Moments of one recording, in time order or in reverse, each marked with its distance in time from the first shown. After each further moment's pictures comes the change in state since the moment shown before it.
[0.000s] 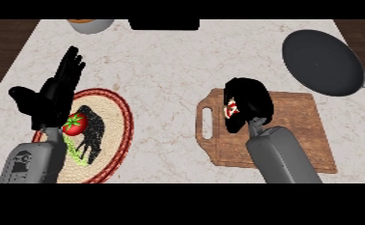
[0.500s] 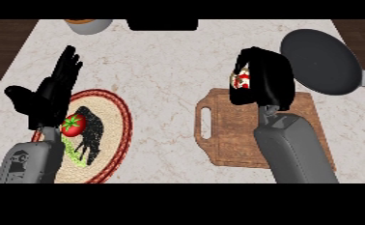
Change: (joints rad) left arm -0.002 0.007 0.012 -0.001 0.001 -0.004 0.003; right arm -0.101 0.002 -0.070 -0.165 0.105 -0.181 0.096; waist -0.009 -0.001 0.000
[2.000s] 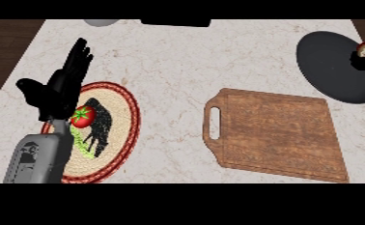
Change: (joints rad) left arm -0.058 -0.024 -0.026 0.014 -0.011 -0.011 -0.001; right arm -0.269 -0.535 -0.678 1.045 -0.280 -0.520 -0.713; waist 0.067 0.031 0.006
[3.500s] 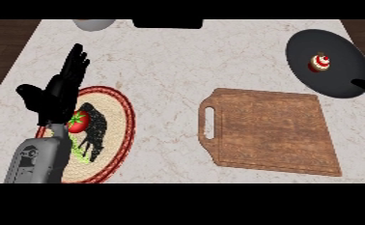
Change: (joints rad) left arm 0.030 -0.002 0.017 0.022 -0.006 0.008 -0.035; right arm 0.042 -0.099 -0.375 0.327 -0.428 0.434 -0.508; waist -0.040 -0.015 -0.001
